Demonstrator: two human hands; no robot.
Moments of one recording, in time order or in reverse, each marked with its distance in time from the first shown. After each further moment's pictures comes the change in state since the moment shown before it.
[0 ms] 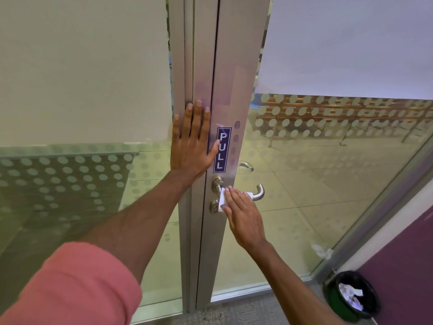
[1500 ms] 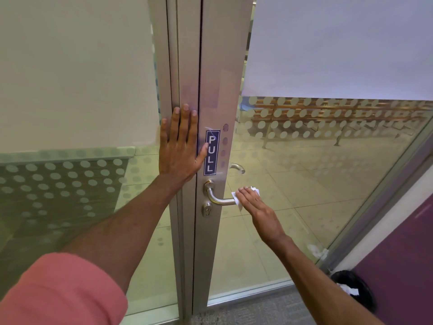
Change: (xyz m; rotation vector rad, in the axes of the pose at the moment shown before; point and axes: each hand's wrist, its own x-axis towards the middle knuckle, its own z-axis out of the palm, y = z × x) left_hand 0.000 0.001 -0.001 -0.004 -0.017 -0.010; right_hand -0.011 0.076 -0.019 0.139 -0.161 -0.017
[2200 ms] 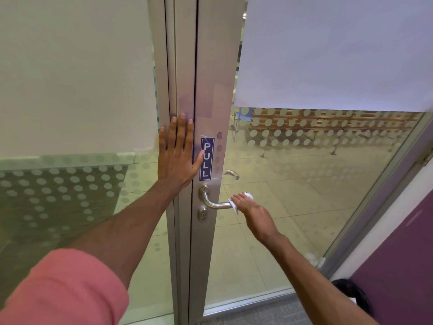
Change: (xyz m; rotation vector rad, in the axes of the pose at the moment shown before) left_hand 0.000 0.006 -0.015 -0.036 -0.096 -0.034; right_hand 0.015 -0.011 -0.025 -0.091 -0.057 -0.030
